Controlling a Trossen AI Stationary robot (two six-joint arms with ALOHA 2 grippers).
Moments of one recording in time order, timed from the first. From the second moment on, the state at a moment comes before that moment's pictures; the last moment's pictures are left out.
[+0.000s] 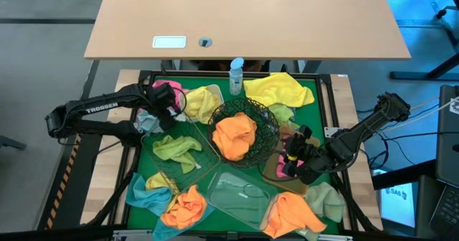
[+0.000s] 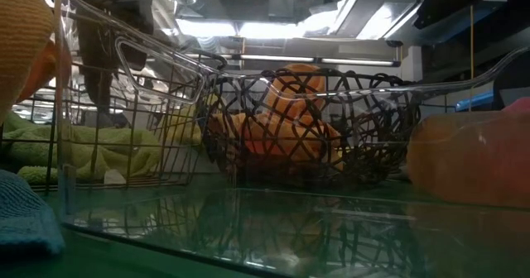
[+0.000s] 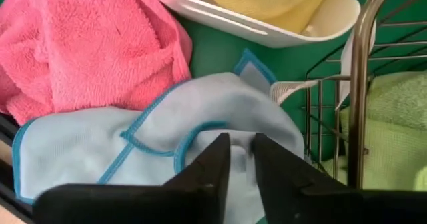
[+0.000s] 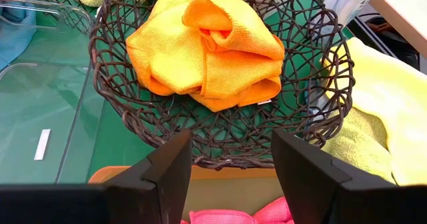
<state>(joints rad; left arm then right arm) 0.50 1.02 0.74 -1.03 -0.08 -0.16 0.63 1.29 1.11 -0.99 0.71 0.86</state>
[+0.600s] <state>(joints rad) 0.50 1.03 0.74 -1.04 -0.10 -0.15 0.63 1.29 1.11 -0.99 0.71 0.86</state>
